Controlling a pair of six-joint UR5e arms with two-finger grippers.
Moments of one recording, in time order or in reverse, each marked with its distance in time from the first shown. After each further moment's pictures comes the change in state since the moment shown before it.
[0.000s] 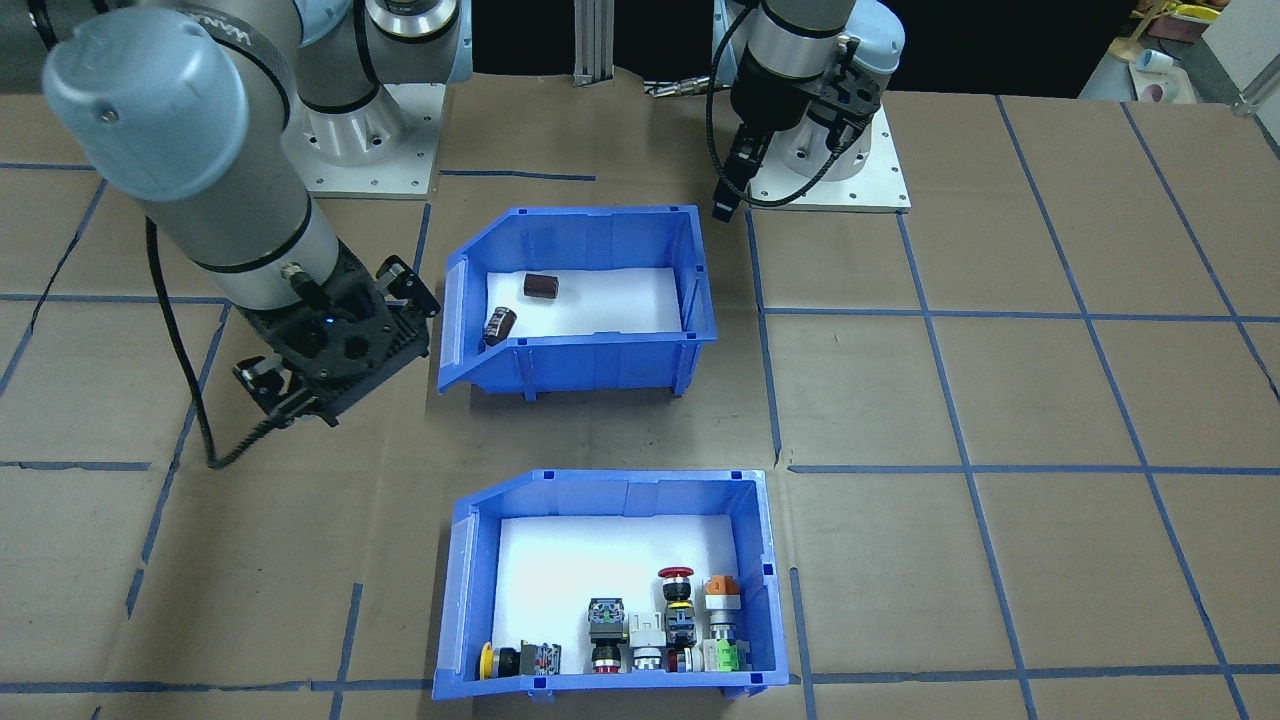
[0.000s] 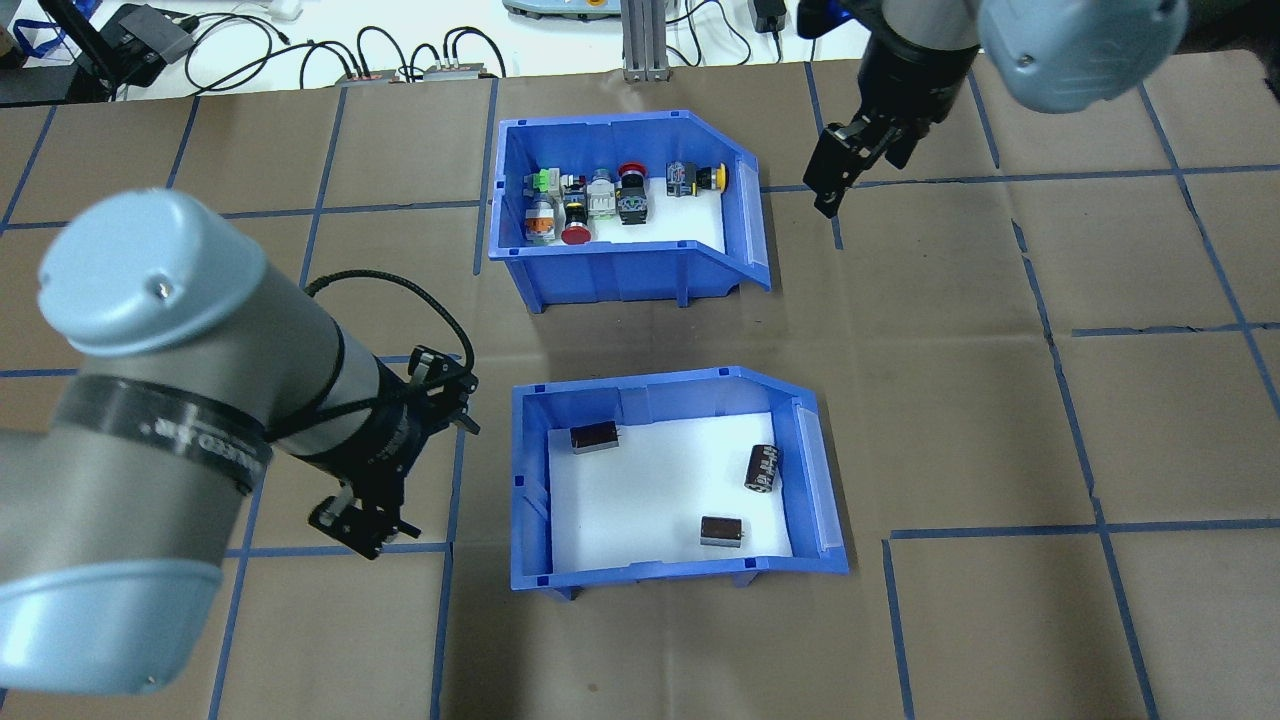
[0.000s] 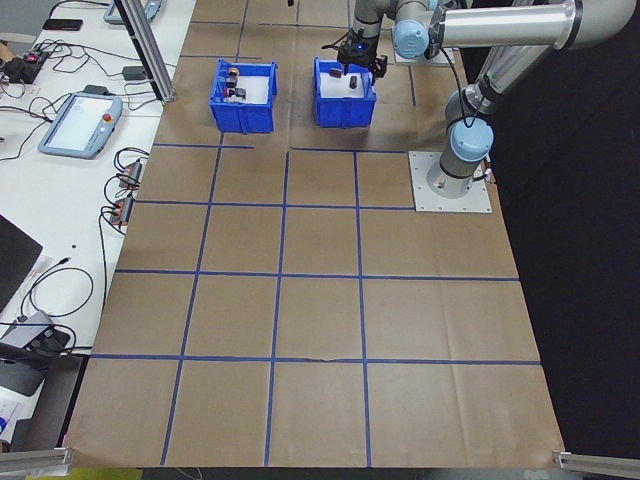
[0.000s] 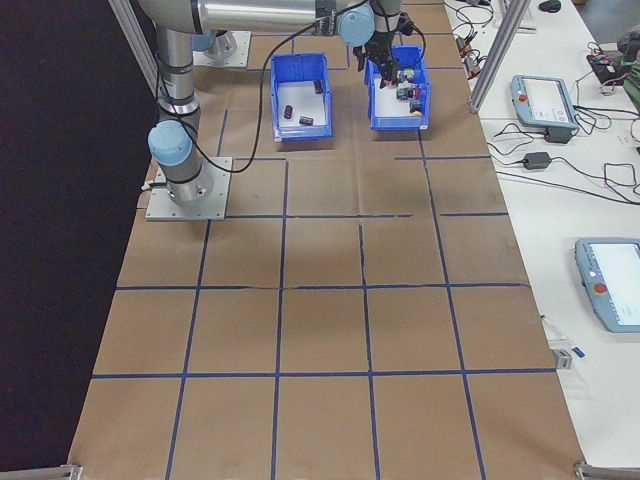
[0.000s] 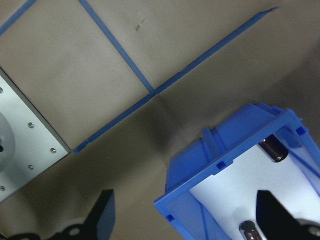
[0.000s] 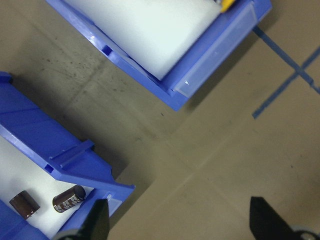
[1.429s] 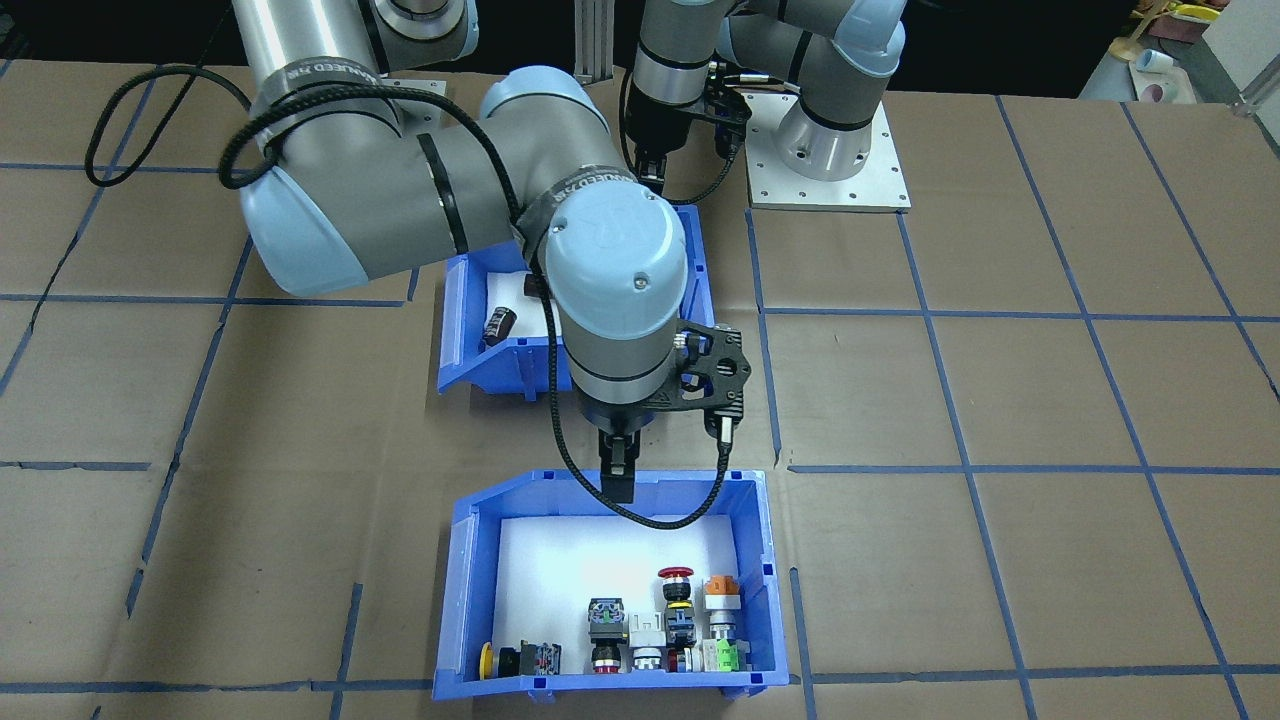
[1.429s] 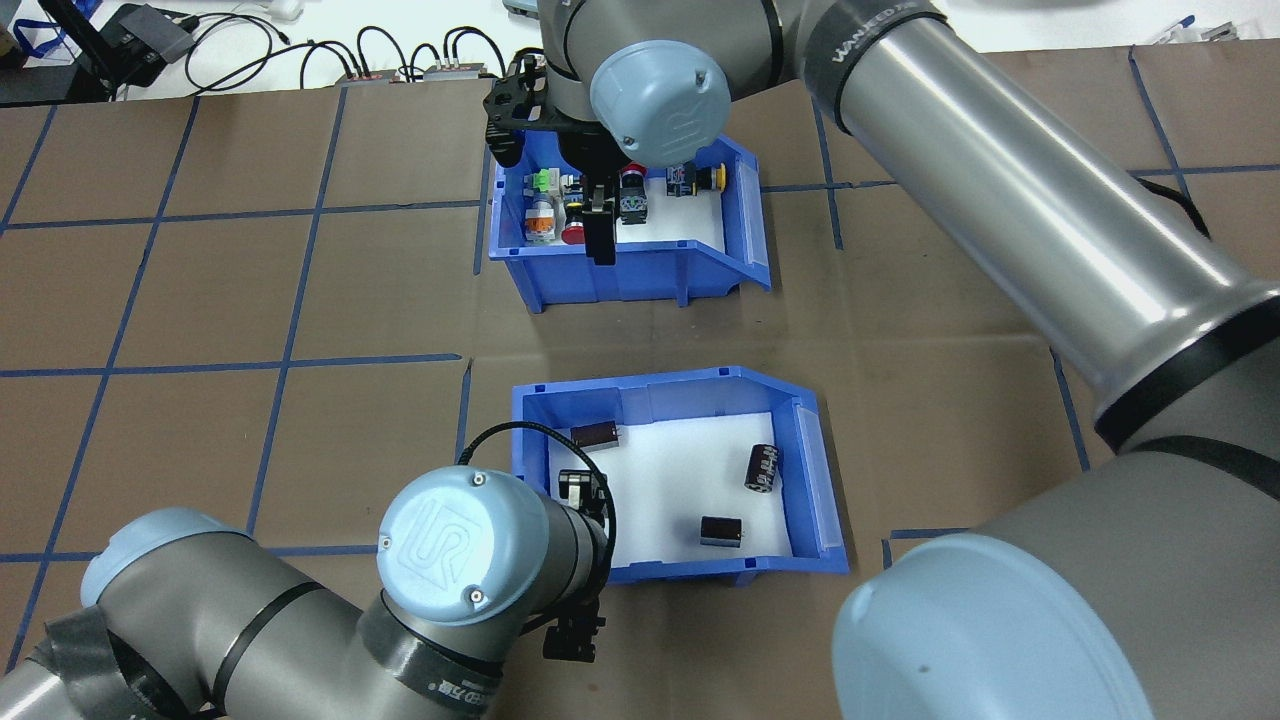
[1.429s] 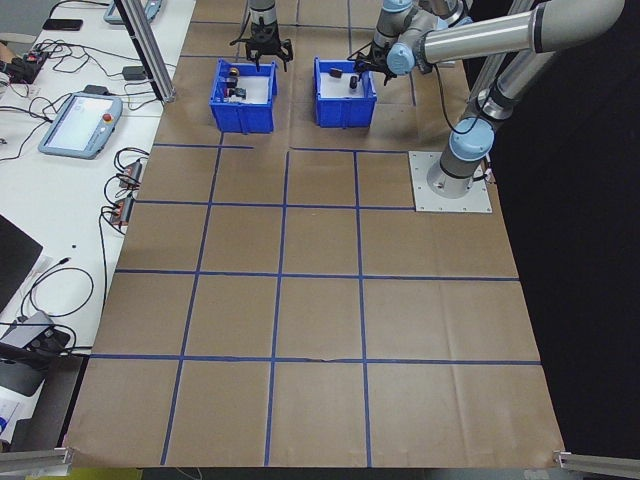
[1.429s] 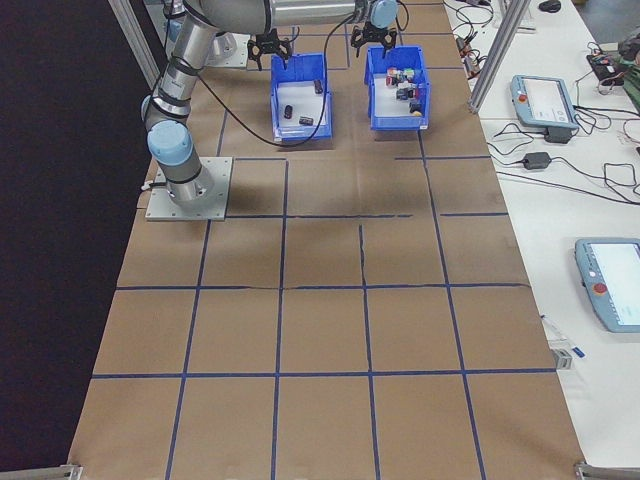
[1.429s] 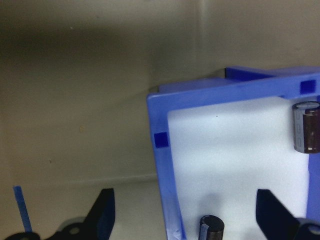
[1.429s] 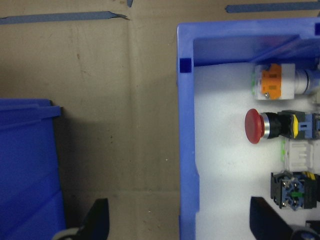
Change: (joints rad) left arm -0.323 -0.168 -0.166 0.400 0.036 -0.611; right arm 0.325 0.358 -0.261 -0.103 -0.012 -0.415
